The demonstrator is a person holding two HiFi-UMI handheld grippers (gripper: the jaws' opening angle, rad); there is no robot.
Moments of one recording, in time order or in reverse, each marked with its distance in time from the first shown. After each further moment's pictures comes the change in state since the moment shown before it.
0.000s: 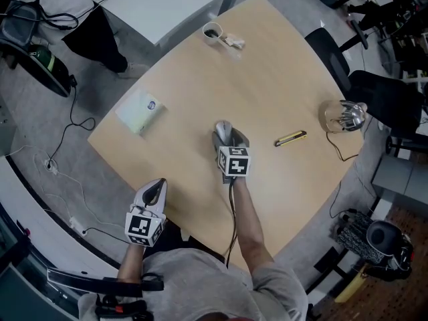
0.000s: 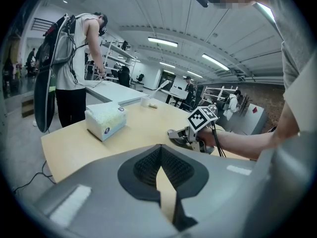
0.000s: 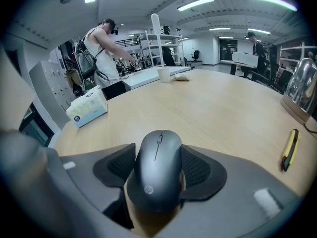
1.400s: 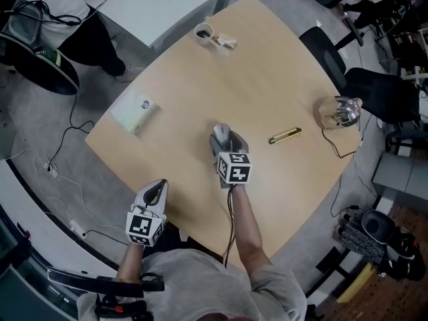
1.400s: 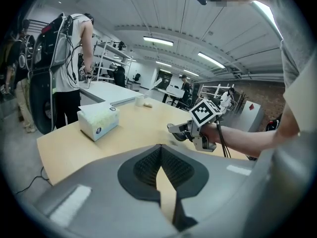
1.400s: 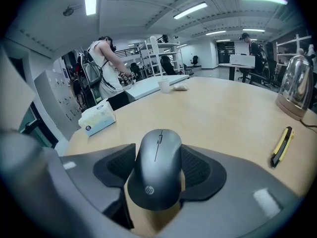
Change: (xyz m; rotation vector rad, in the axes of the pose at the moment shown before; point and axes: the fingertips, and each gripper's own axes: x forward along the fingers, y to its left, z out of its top) left arm 0.001 -0.023 -0.001 0.037 0.008 -0.027; right arm -0.040 0.004 0.010 0.035 -0.090 0.043
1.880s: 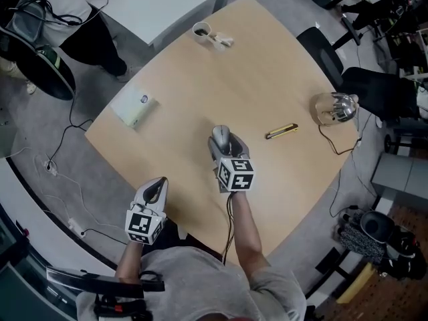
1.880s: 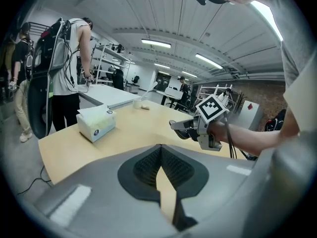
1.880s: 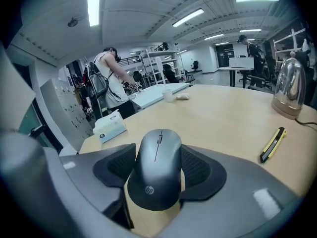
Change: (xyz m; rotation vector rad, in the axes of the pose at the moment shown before) left arm -0.013 -0.019 0.002 0.021 -0.027 -0.005; right arm -0.049 0.017 0.010 0.025 -0.080 0.047
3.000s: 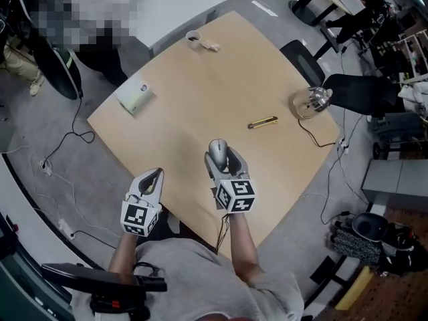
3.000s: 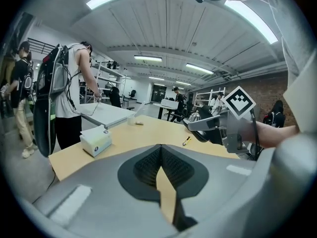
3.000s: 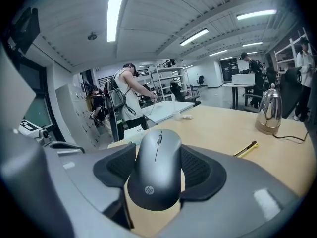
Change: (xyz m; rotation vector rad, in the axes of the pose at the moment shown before) left arm -0.060 -0.059 0.026 0.106 -0.148 0.011; right arm -0.161 0.051 0.007 -0.069 -0.165 0.050
